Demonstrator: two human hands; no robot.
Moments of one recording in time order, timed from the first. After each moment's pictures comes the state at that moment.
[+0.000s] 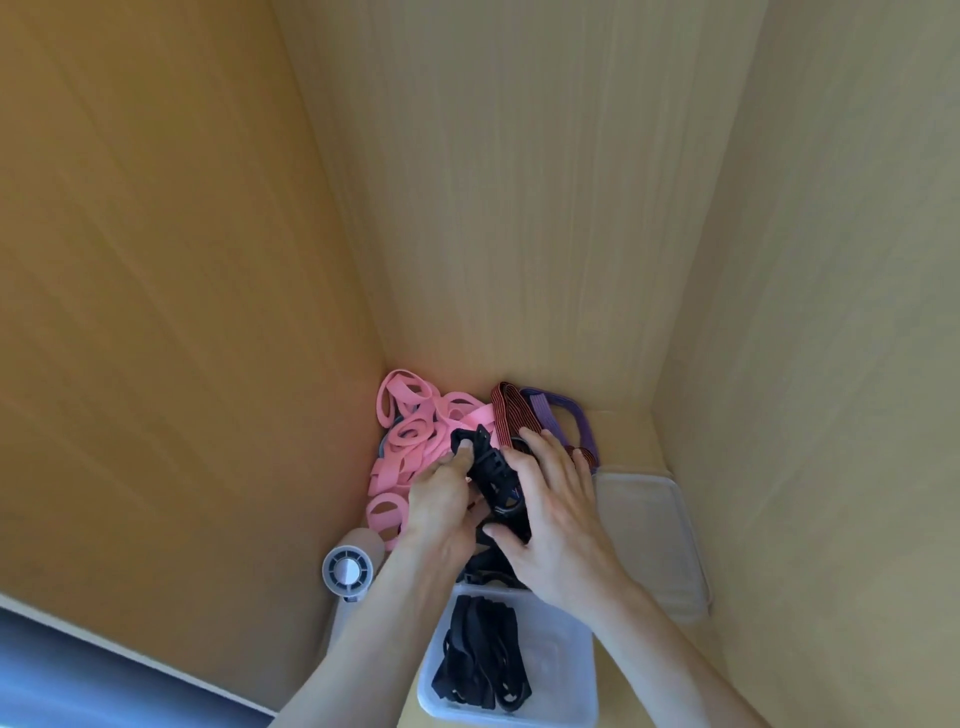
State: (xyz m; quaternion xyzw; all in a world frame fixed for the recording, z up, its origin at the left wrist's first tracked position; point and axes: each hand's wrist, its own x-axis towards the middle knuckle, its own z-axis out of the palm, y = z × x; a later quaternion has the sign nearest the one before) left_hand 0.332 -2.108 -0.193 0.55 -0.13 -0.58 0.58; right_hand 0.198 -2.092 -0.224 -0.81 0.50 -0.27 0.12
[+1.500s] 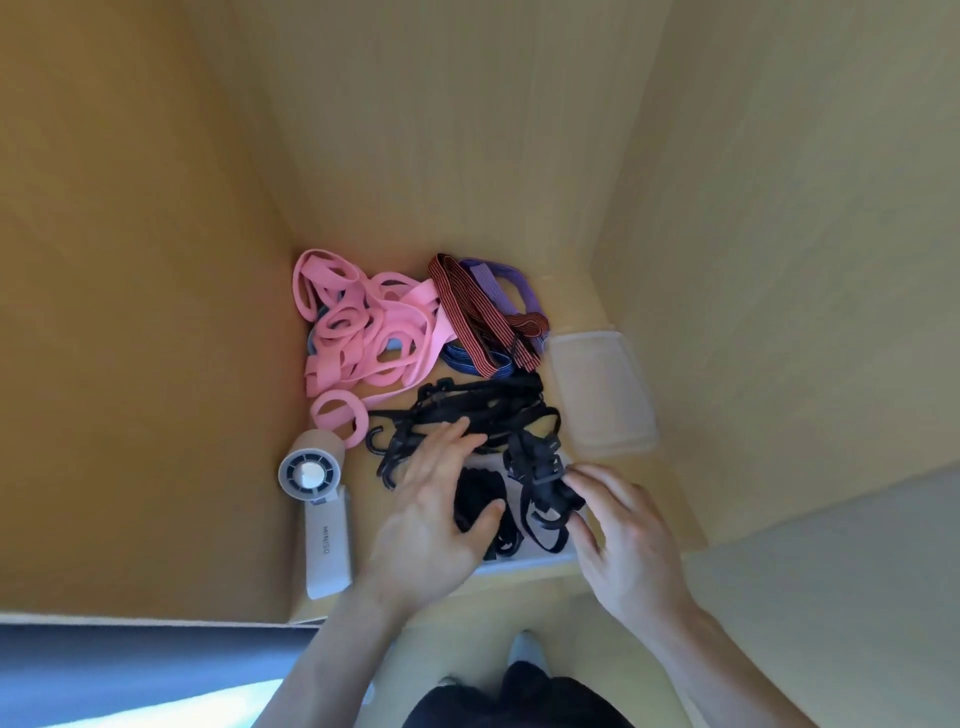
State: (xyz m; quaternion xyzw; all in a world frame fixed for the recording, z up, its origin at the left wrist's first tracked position) left_hand 0.381 -2.006 -0.282 0.53 -0.75 -0.31 0.27; right_hand 0.161 -1.955 -0.298 -0.72 0.63 -0.28 0.05
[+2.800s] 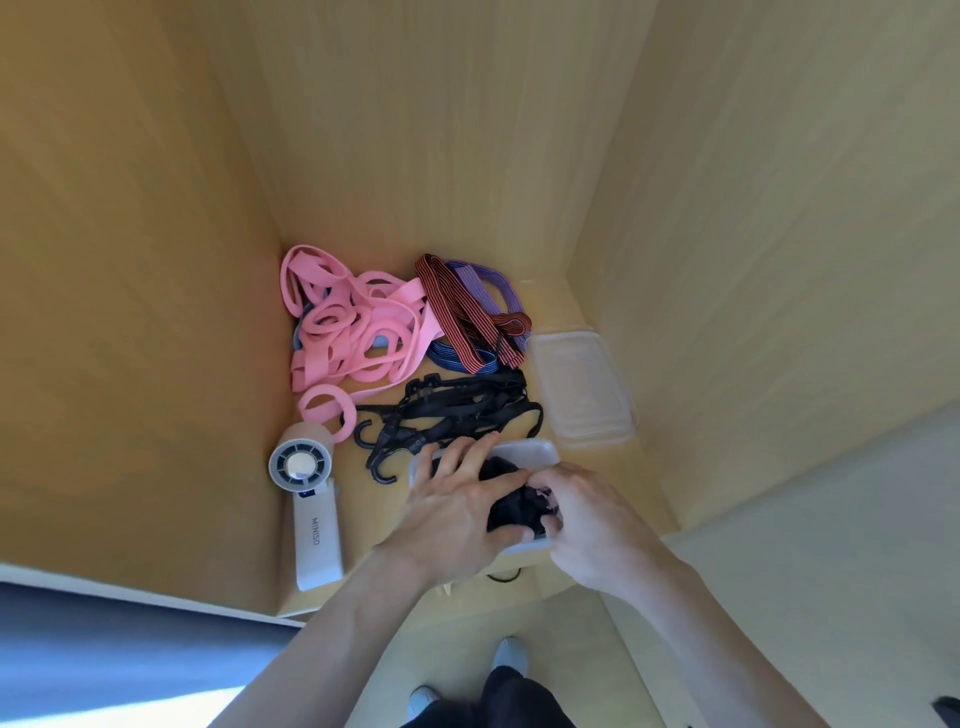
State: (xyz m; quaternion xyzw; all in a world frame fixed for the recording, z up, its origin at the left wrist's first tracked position) left_hand 0.365 -2.019 -0.296 0.45 -0.87 -0.18 0.03; right_hand 0.184 -1.975 -0.258 -0.68 0.68 -0.07 0.26
